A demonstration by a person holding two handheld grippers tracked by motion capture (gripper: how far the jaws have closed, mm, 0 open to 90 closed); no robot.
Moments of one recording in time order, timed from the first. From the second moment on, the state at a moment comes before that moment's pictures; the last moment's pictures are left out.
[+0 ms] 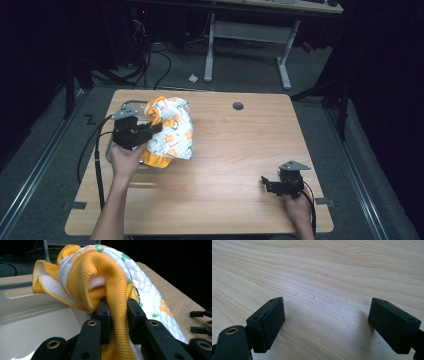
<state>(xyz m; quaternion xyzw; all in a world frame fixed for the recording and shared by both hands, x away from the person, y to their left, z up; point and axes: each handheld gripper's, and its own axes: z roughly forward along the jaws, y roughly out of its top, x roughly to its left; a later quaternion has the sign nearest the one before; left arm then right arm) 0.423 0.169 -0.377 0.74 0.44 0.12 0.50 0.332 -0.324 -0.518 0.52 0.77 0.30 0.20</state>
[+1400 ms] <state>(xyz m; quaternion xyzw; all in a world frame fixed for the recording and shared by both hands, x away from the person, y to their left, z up) 0.463 0.213 -0.421 0.76 0.50 0.15 0.39 0.332 -0.324 -0.518 0.52 0.77 0.30 0.20</state>
